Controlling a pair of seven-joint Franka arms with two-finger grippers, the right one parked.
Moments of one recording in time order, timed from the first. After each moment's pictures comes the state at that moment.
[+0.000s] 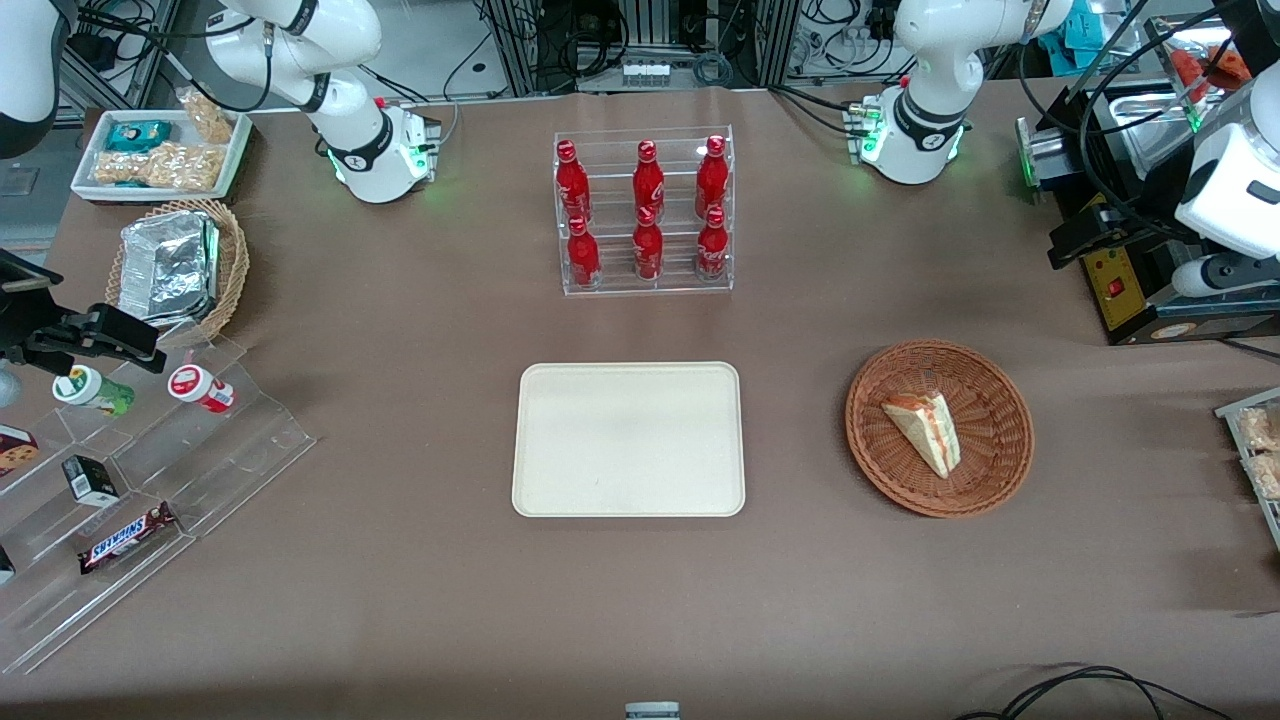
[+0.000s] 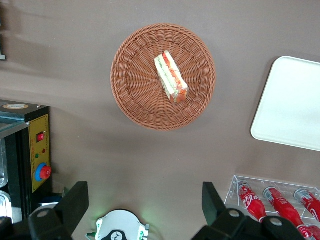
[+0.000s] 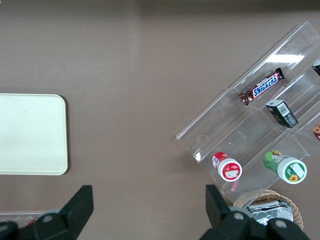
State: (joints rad) arm 0.16 0.00 -0.26 -1.49 -0.02 1.37 -0.29
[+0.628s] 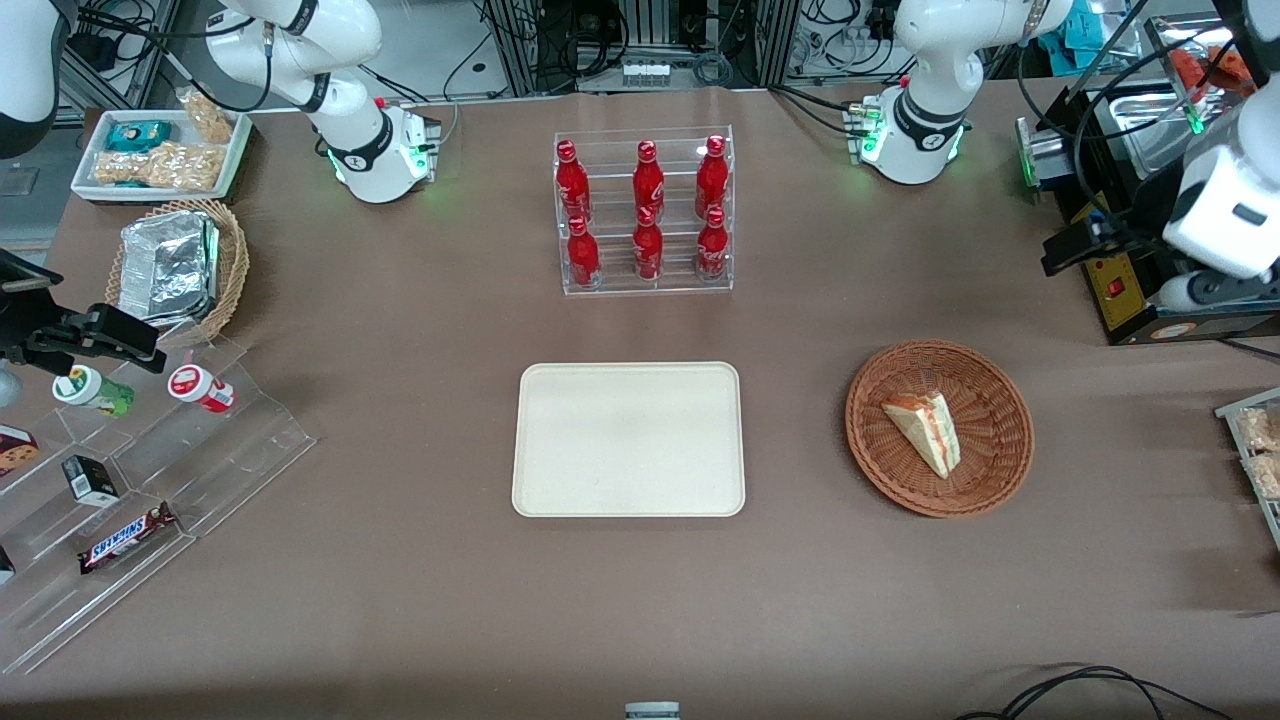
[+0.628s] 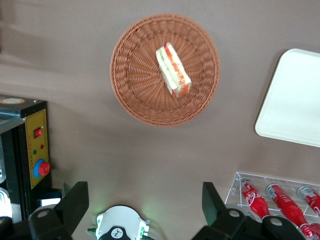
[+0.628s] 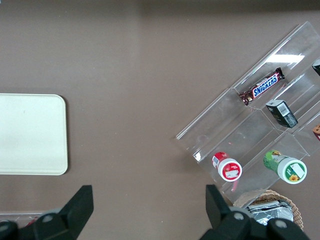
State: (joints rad) arm 0.17 0.04 -0.26 -1.52 -0.02 1.37 -0.29
